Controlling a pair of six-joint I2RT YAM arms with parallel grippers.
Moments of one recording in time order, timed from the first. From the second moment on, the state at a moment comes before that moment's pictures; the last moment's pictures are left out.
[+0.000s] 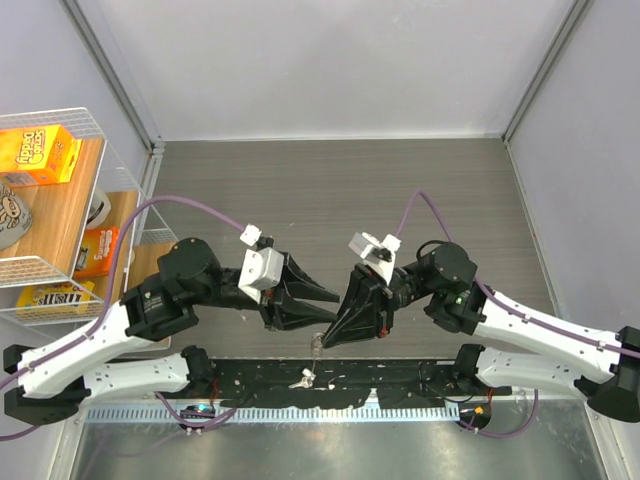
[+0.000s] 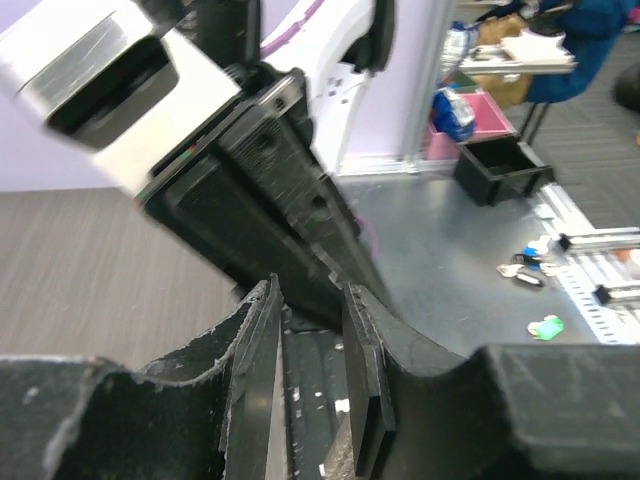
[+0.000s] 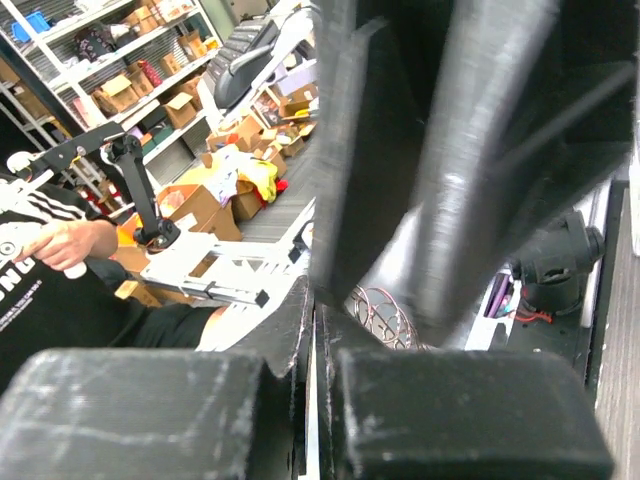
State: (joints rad) left arm -1.15 0.85 1.11 -0.21 0.55 -0.06; right arm 1.07 0.95 0.80 0.51 -0.95 0.71
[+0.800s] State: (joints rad) left arm -1.14 0.73 0.92 -0.27 0.15 -0.17; right arm 1.07 0.68 0.74 -0.03 -0.58 0.36
